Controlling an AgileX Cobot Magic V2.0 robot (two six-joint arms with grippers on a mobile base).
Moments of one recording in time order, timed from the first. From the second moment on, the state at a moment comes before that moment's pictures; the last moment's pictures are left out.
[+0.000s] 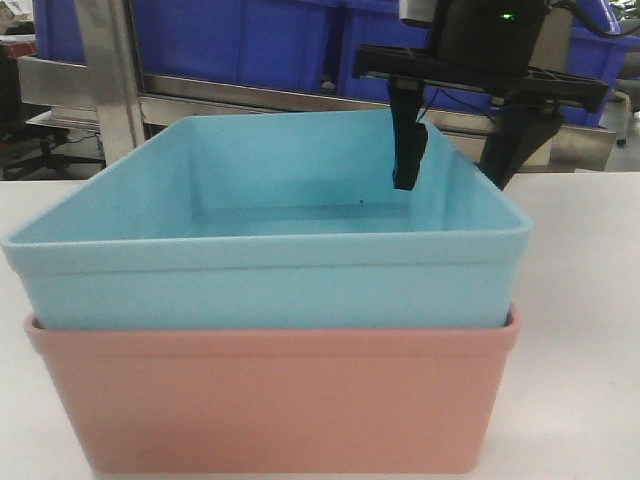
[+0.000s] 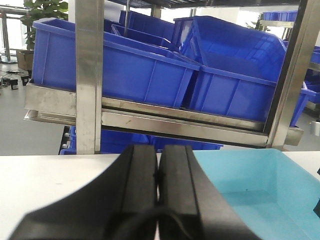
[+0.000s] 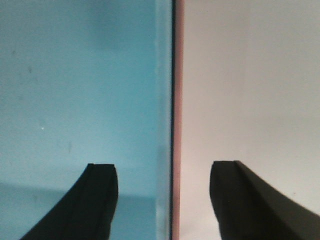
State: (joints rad) left arm -0.29 0.35 -0.38 -0.14 0.03 0.04; right arm 0.44 1.82 -1.51 0.12 1.07 0.47
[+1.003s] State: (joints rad) left arm -0.29 0.39 -0.43 -0.14 0.11 0.04; right arm 0.44 1.82 -1.51 0.11 1.07 0.47
